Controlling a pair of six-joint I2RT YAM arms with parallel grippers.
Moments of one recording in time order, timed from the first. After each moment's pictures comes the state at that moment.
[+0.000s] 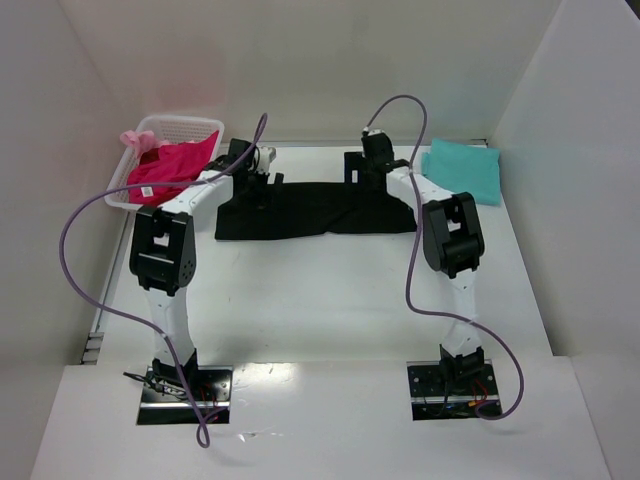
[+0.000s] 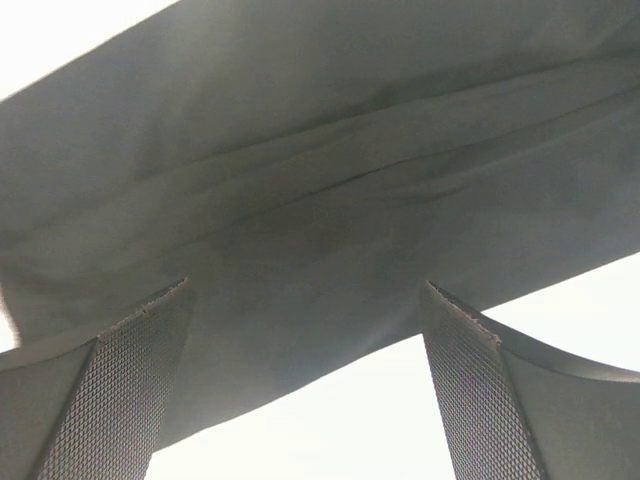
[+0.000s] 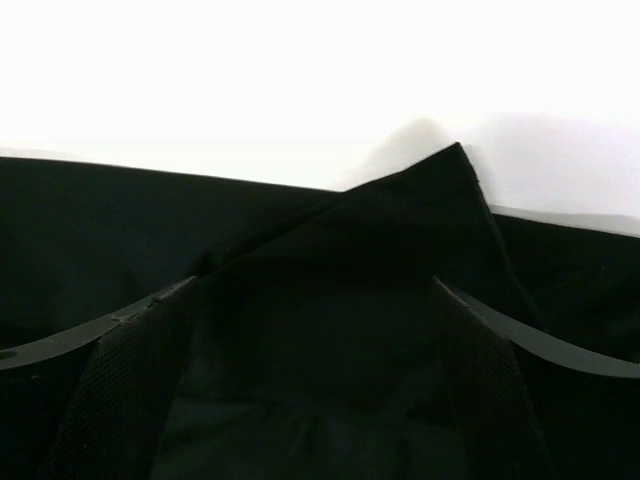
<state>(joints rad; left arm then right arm) -0.23 2.03 1.61 -0.54 0.14 -0.05 0.32 2.23 1.74 -0.27 0.13 0.21</state>
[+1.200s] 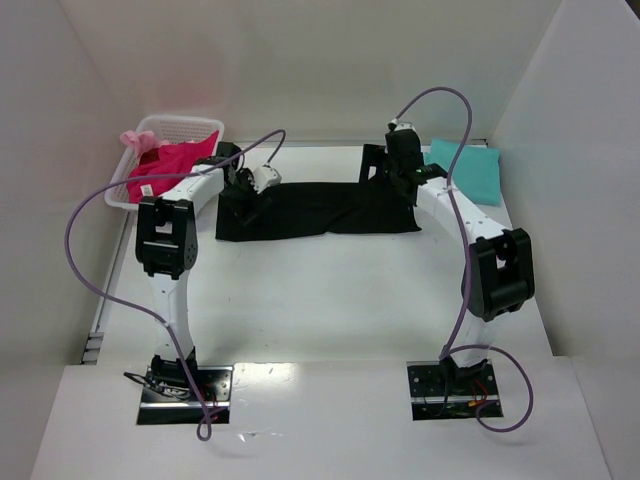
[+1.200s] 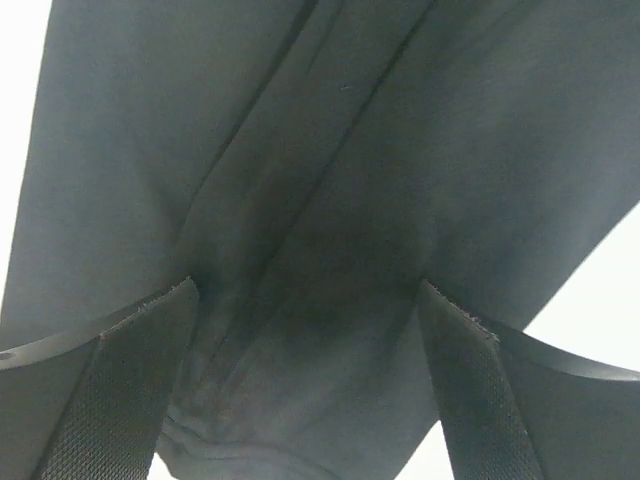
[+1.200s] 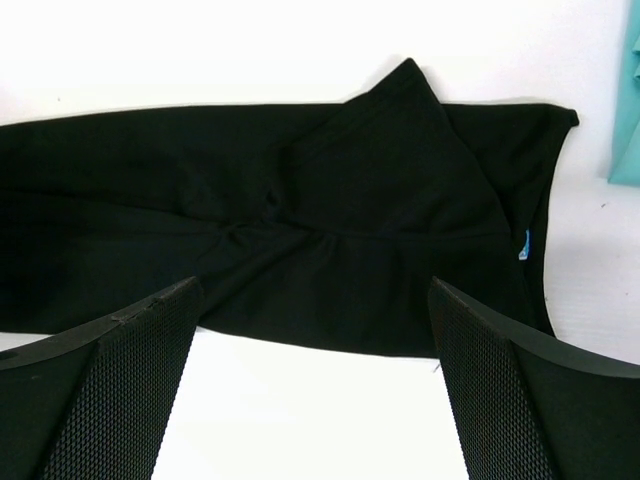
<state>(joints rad) -0.11 2.19 1.74 -0.73 0.34 0.80 0.32 1.75 1.45 -0.35 0.12 0.34</state>
